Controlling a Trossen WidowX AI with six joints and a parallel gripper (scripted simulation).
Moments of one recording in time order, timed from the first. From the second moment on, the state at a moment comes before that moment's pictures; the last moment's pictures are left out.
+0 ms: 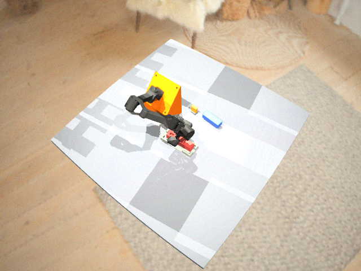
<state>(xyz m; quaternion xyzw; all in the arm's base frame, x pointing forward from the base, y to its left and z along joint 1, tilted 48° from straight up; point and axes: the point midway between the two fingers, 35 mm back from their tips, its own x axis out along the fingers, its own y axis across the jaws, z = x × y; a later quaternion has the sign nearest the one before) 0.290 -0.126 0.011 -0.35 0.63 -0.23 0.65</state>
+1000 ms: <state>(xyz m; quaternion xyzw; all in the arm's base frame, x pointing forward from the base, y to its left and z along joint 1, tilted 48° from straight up) 0.278 -0.044 0.075 -0.33 0.63 -0.24 0.66</state>
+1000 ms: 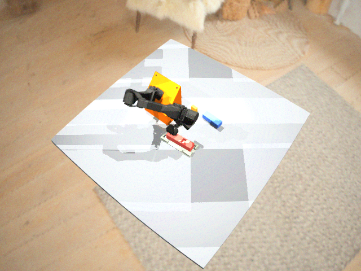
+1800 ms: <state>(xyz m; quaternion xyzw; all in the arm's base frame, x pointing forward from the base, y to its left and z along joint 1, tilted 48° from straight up) 0.330 0.089 -0.057 -0.30 0.62 -0.25 0.68</state>
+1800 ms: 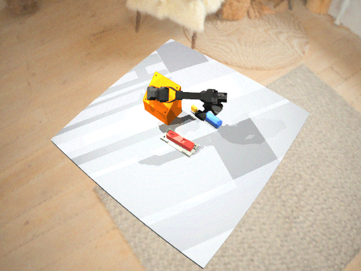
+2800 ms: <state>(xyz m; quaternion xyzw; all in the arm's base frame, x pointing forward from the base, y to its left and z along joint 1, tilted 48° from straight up) 0.332 0.082 -0.149 -0.29 0.62 -0.27 0.68</state>
